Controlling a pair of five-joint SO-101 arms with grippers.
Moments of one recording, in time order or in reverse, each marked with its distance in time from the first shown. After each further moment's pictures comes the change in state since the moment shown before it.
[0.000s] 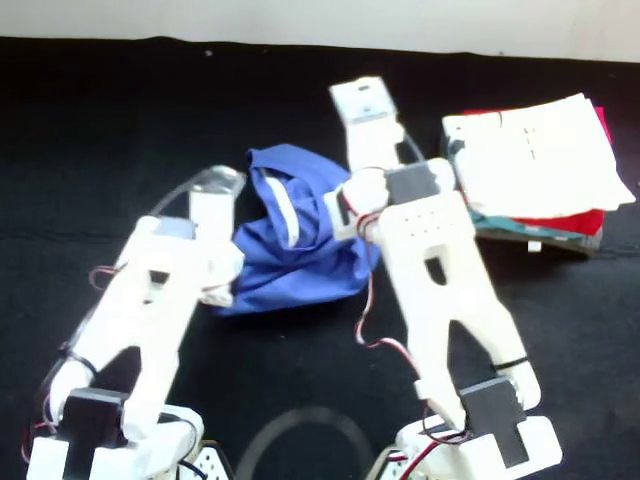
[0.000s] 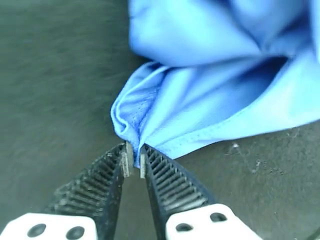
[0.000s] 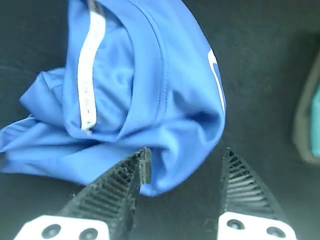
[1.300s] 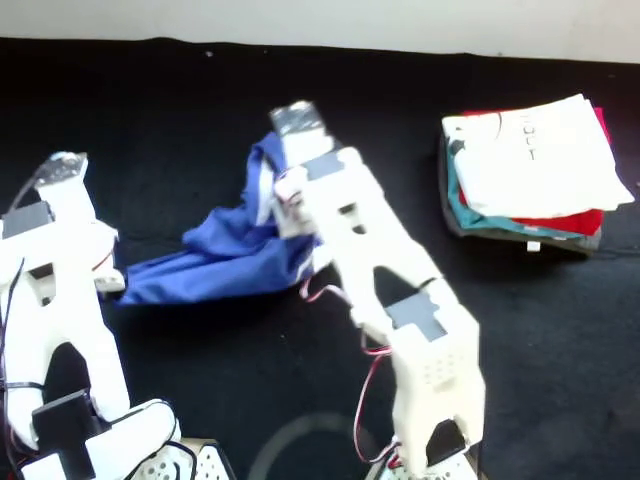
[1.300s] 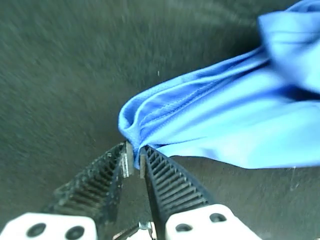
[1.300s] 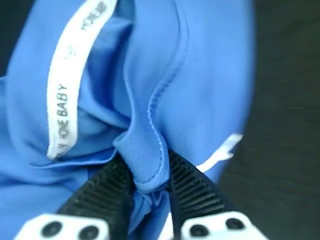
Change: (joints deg) left arm -28.8 0.0 -12.1 9.1 -8.9; right arm -3.8 32.7 -22.3 -1.9 -7.9
